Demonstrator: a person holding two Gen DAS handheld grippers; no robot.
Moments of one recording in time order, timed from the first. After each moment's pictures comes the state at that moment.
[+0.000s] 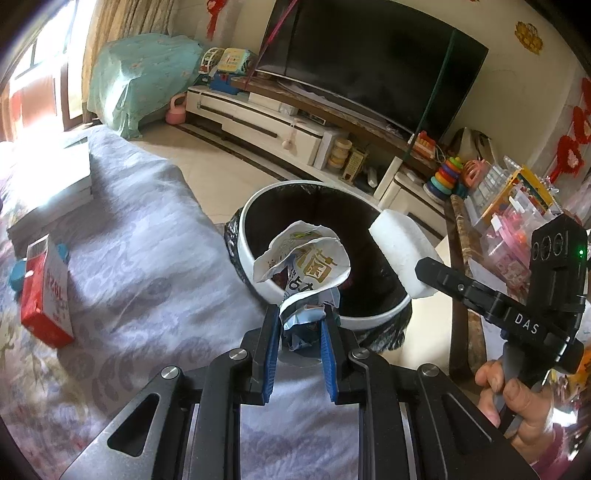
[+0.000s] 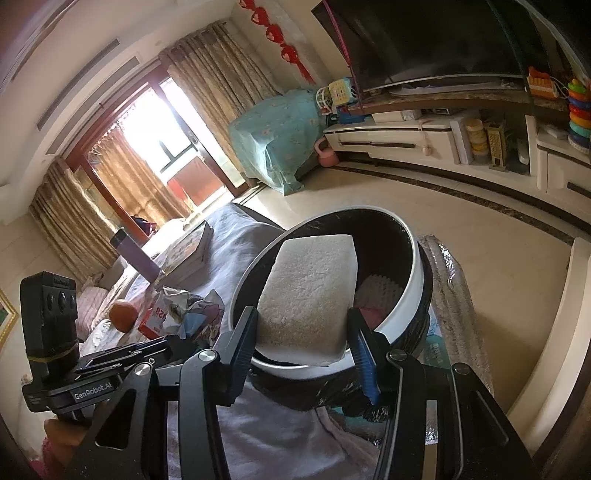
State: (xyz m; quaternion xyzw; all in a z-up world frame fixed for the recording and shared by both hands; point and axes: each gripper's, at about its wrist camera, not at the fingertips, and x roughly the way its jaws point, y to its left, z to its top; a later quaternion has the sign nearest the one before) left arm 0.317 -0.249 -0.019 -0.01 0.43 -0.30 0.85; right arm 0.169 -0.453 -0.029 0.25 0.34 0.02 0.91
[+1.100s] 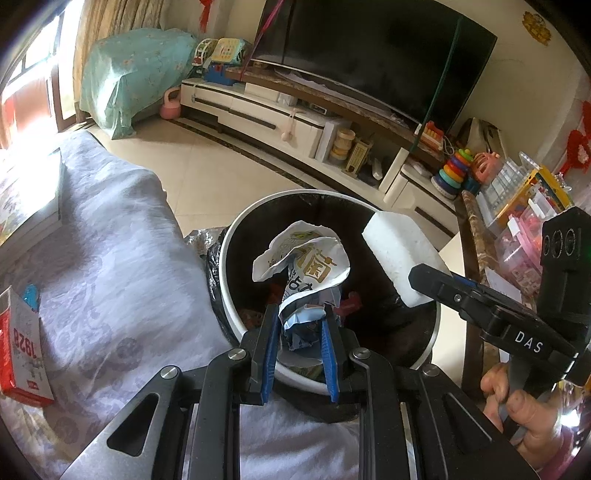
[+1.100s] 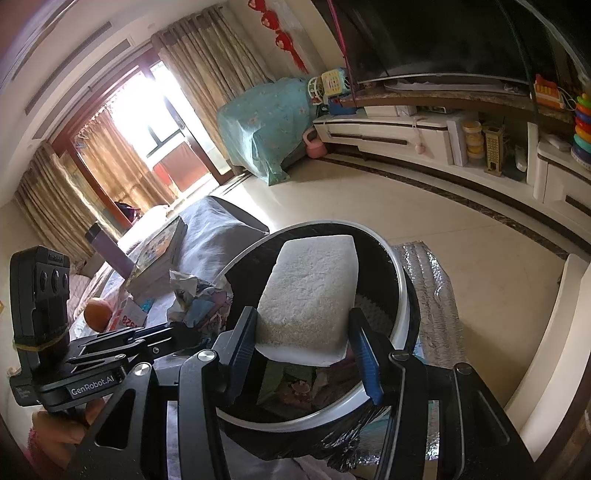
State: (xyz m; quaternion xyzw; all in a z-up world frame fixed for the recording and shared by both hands) left arm 0.379 -0.297 -0.033 0.01 0.45 -0.30 0.84; right arm 0.206 -0.466 -0.035 0.22 0.37 0.00 0.90
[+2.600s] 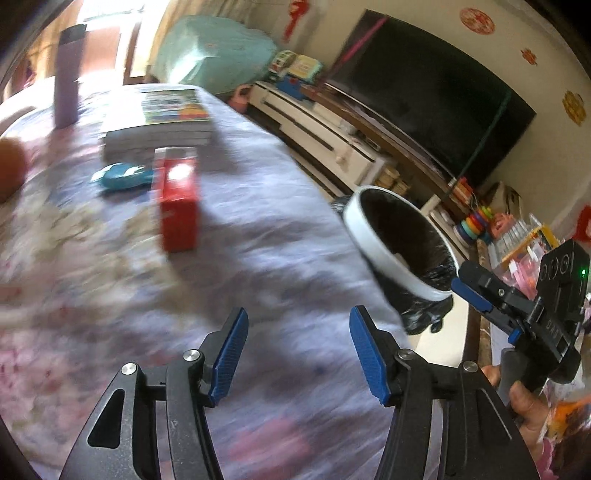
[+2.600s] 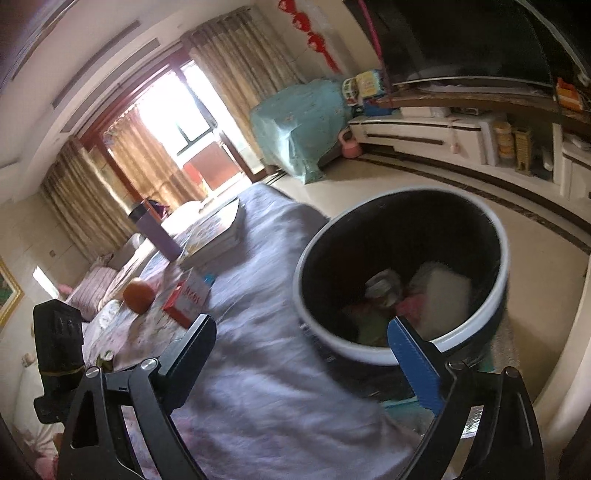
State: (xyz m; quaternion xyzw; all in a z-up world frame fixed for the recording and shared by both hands) left arm 0.259 -0.116 -0.036 -0.11 0.44 -0.22 0.86; right arm 0.179 -0.375 -0.026 0.23 0.35 0.06 0.91
